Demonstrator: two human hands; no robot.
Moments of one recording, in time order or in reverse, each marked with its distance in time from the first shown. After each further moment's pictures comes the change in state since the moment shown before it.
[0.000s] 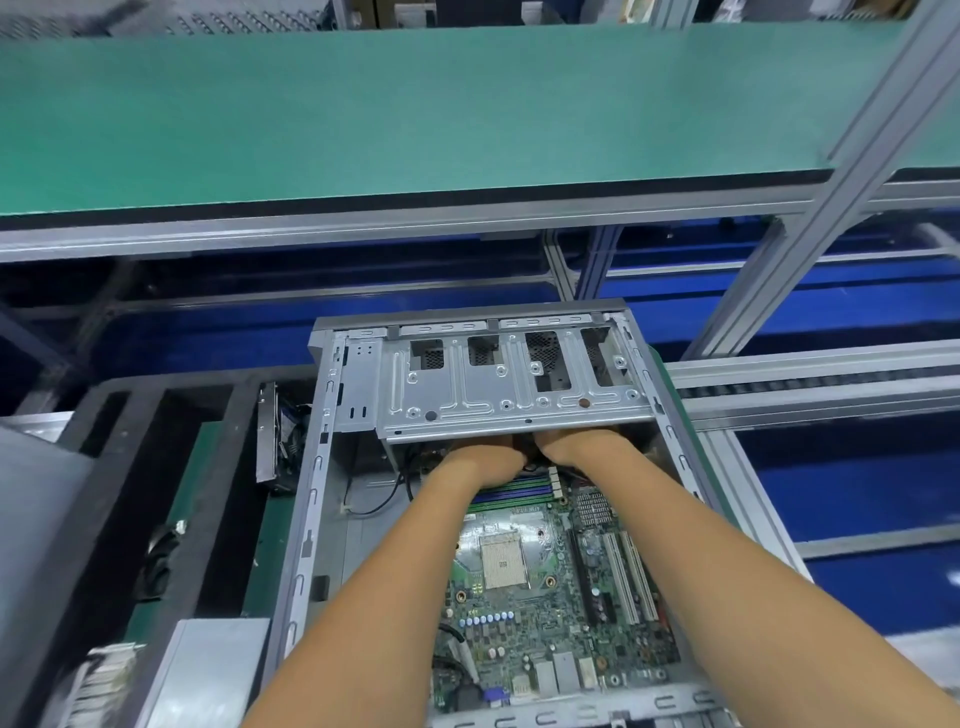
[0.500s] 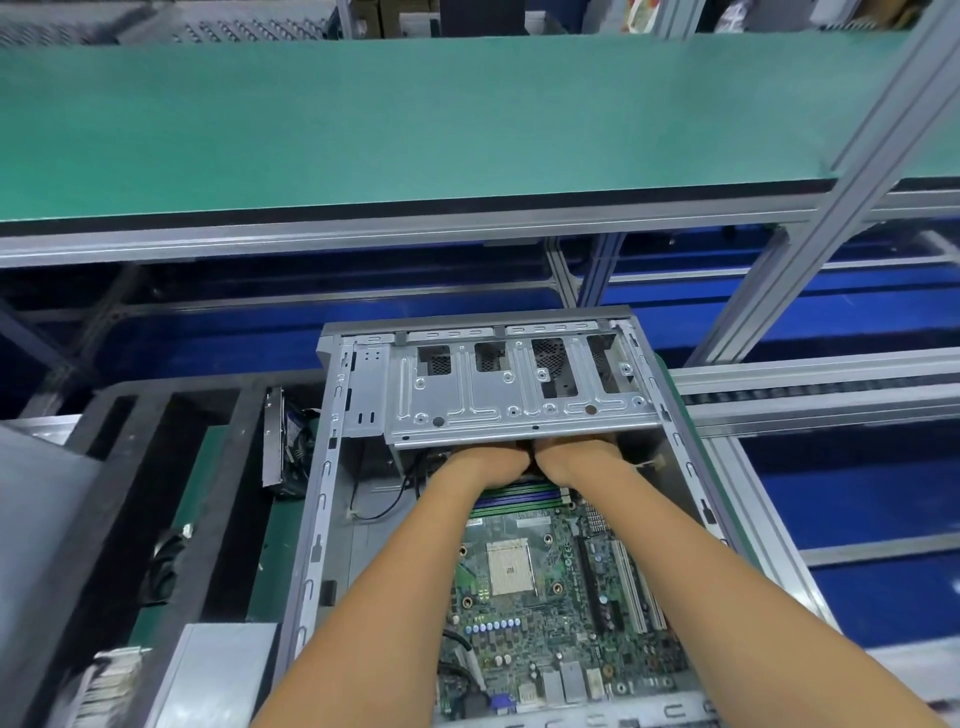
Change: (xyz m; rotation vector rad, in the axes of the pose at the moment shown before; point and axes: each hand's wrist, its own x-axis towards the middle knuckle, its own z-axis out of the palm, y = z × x) left_hand -0.008 0.003 -0.010 -0.081 0.038 0.049; right_hand -0.013 -0.013 0.010 0.010 0.096 -0.005
